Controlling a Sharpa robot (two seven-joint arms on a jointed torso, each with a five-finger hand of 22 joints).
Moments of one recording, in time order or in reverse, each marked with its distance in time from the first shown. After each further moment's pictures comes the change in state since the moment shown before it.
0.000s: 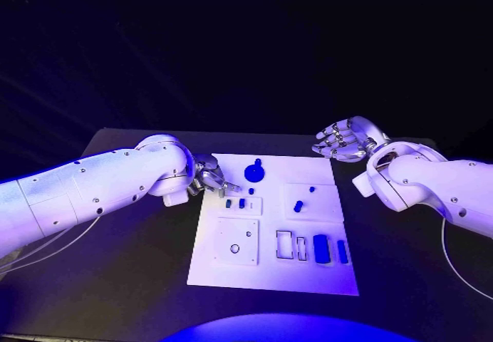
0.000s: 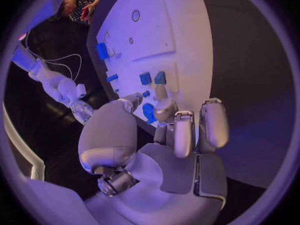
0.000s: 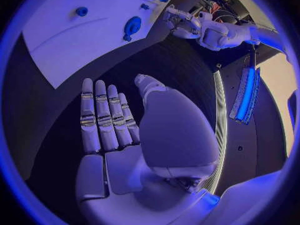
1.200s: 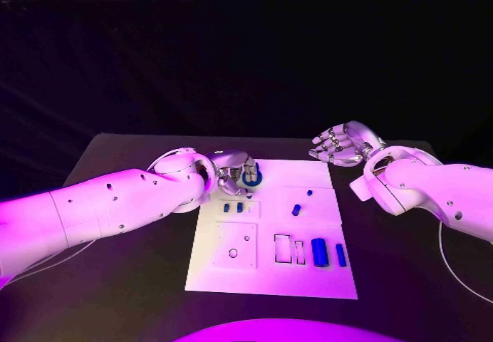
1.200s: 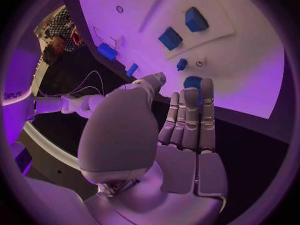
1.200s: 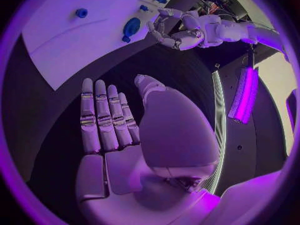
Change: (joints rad) left arm -0.024 0.094 -0.061 -0.052 -0.369 -0.331 0.494; left_hand 0.510 -0.100 0.061 -0.055 0.020 -0.277 0.128 -0.201 -0.284 -0.602 0.175 -0.473 -0.607 -0.456 0.152 -0.402 -0.560 0.086 -0.487 0.142 -0.479 -0.551; right arm -0.004 -0.003 0.000 -0.003 0.008 0.011 0.025; right_hand 0.000 0.000 0.008 -0.003 0.000 0.007 0.000 0.000 -0.002 0.004 -0.004 -0.005 0.000 0.007 0.000 -0.004 -0.006 0.000 0.000 0.000 0.000 -0.008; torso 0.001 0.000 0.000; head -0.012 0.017
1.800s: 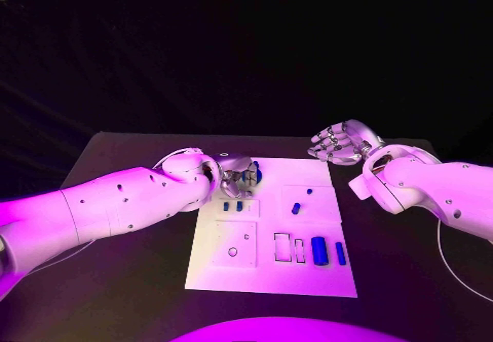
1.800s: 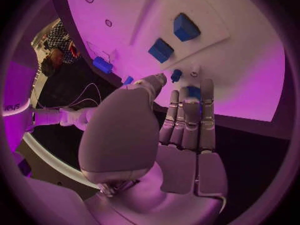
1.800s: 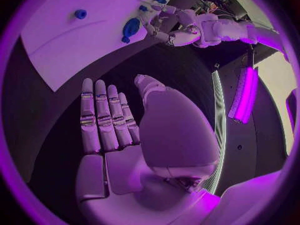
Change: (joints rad) left arm -0.008 0.045 -0.003 -0.049 -0.088 0.066 -0.013; left_hand 0.025 0.011 0.020 0.008 0.000 0.090 -0.007 -0.050 -0.067 0.073 -0.021 0.008 -0.067 0.112 -0.013 0.154 0.104 0.000 0.025 -0.011 0.051 0.037; right arm 0.000 0.004 0.000 0.001 0.001 0.001 0.002; right_hand 0.000 0.000 0.000 0.000 0.000 0.000 0.000 0.000 0.000 0.000 0.000 0.000 0.000 0.000 0.000 0.000 -0.001 0.000 0.000 0.000 0.000 -0.001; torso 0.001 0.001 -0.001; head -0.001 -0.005
